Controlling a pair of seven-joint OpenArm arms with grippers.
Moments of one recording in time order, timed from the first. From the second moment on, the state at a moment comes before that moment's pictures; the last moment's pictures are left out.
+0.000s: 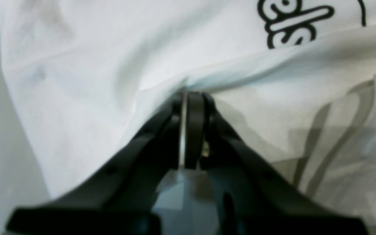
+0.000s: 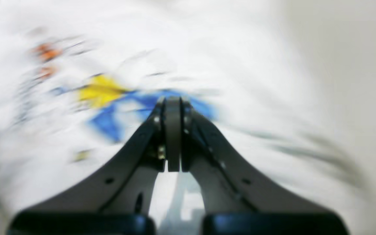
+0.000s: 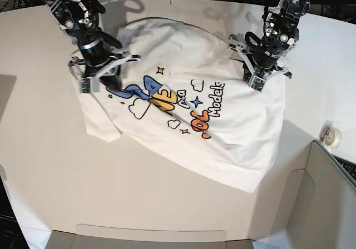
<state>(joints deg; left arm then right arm) 16.9 -27.9 12.9 96.9 -13.2 -1.2 34.8 -12.2 32.2 -29.8 118.8 35.2 -28.0 -25.3</state>
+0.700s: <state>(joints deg) 15.1 -28.0 12.9 95.7 -13.4 -1.6 35.0 -13.1 28.4 -37.8 118.7 35.0 -33.9 -51.1</state>
